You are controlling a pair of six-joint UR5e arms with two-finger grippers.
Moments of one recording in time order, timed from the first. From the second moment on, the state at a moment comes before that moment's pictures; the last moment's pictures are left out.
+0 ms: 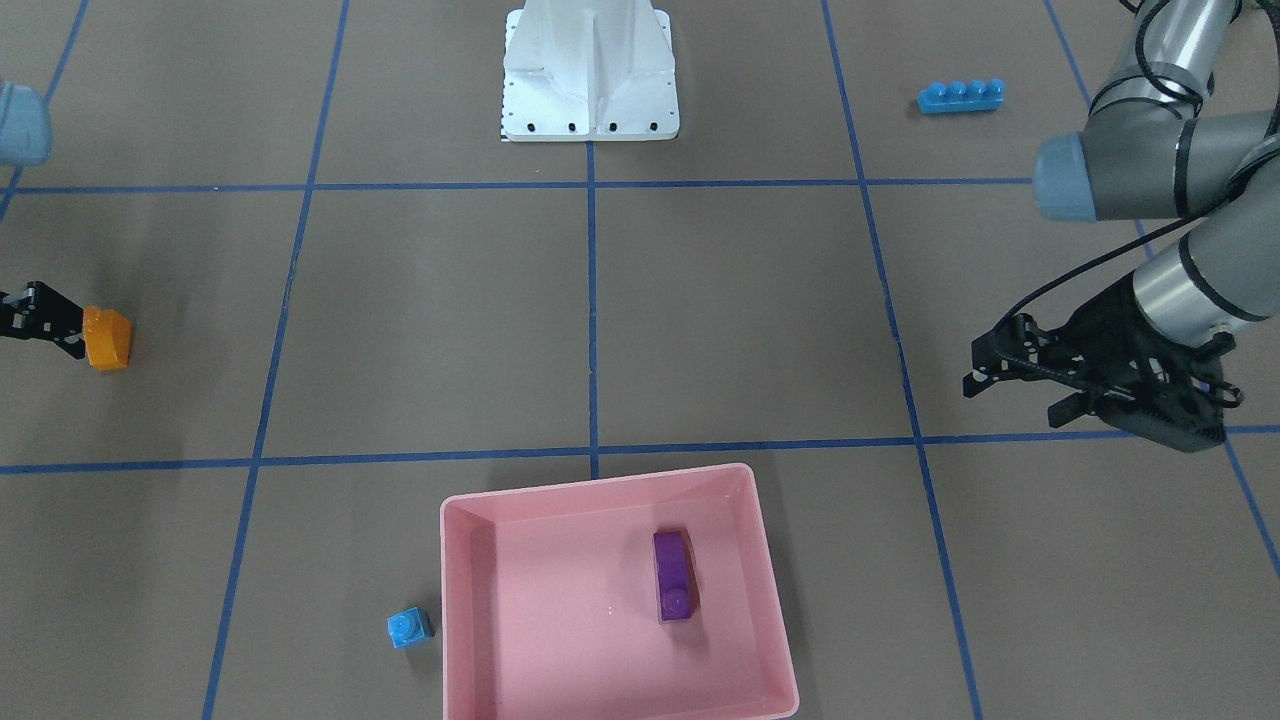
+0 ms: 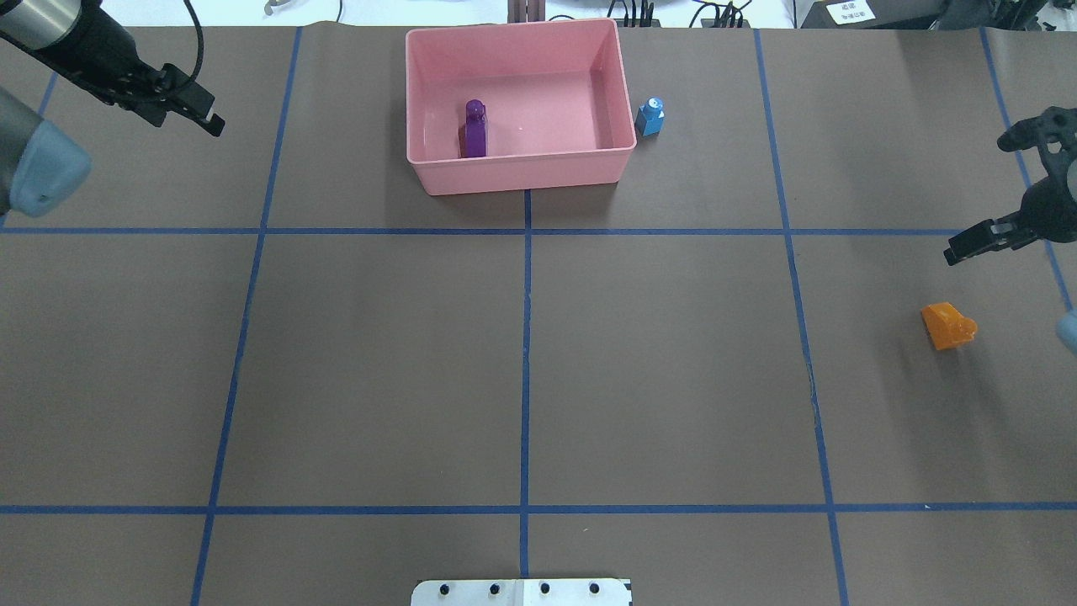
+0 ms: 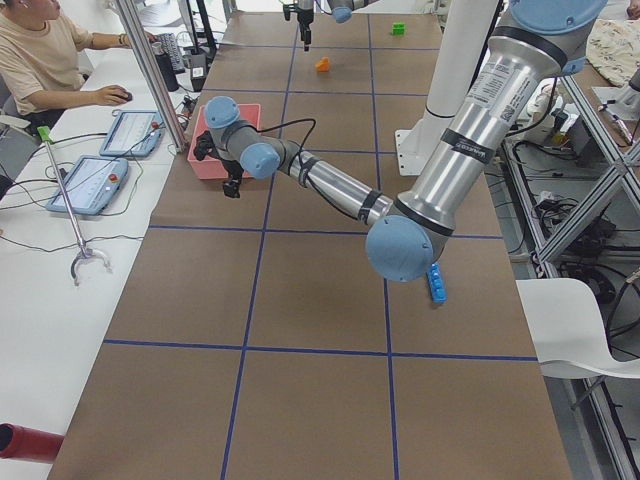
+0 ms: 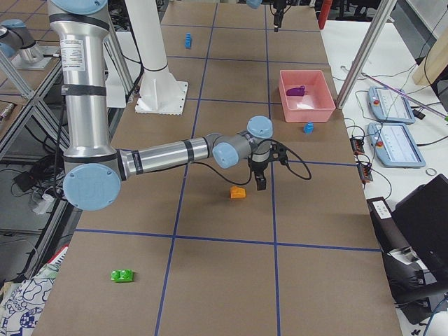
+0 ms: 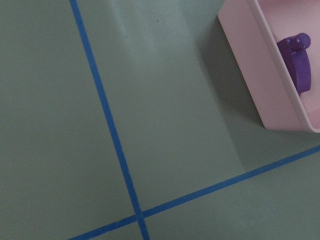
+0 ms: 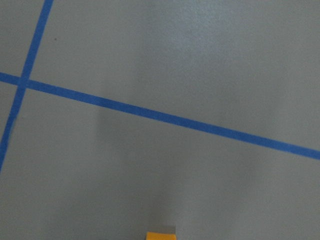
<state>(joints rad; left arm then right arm) -1.15 -2.02 -1.57 -1.79 -2.41 -0.45 1.11 -1.59 1.72 -1.20 2.20 0.47</state>
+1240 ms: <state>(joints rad) -1.15 -1.98 -1.64 -1.75 -2.41 -0.45 0.88 -1.74 1.68 -0.84 2.05 0.73</state>
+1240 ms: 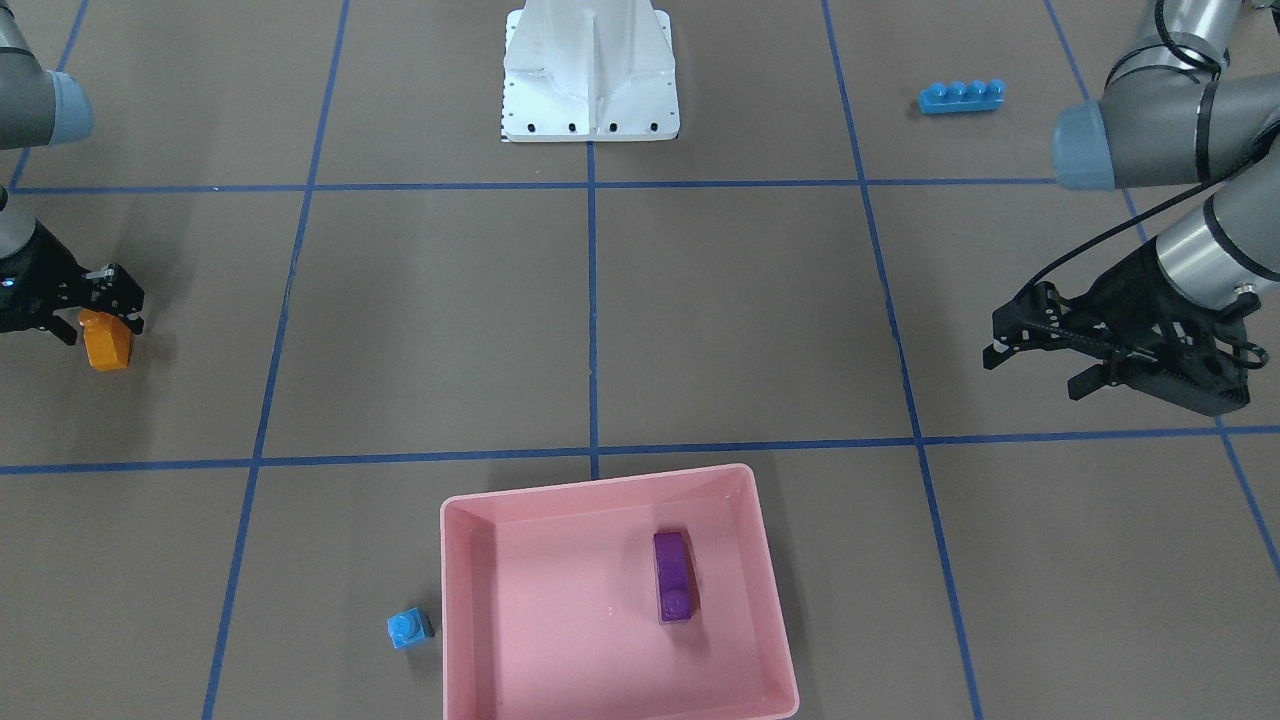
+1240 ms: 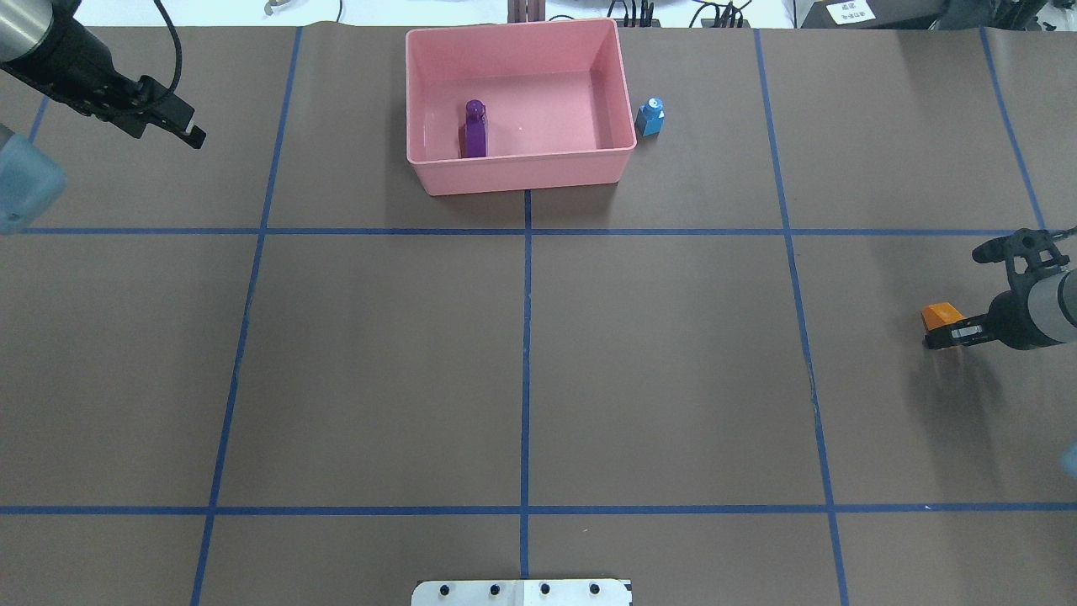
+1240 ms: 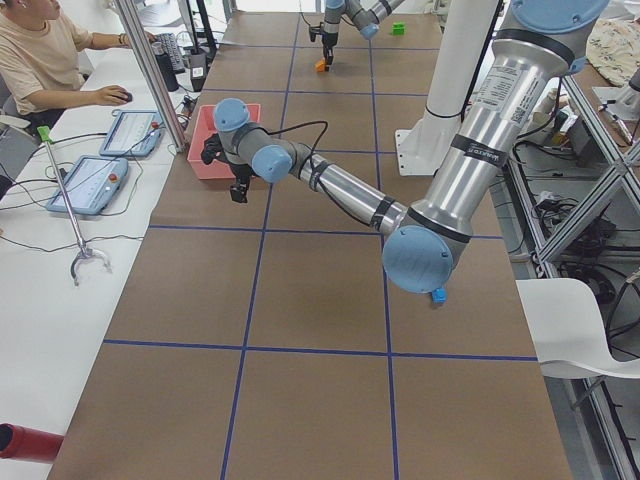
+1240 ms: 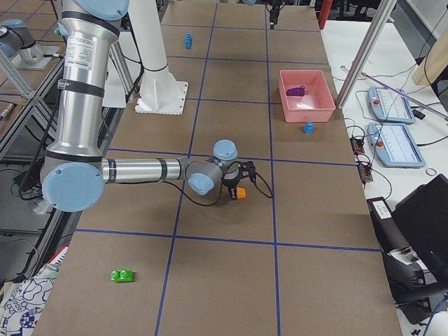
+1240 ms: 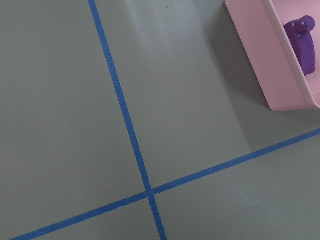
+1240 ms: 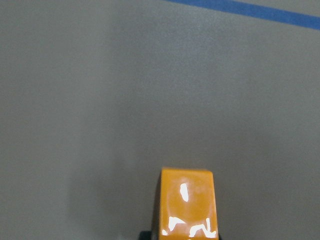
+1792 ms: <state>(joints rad) -1.15 -1.98 -1.64 -1.75 -2.41 -0.47 0.90 -1.55 1.85 -1.24 2.06 0.72</state>
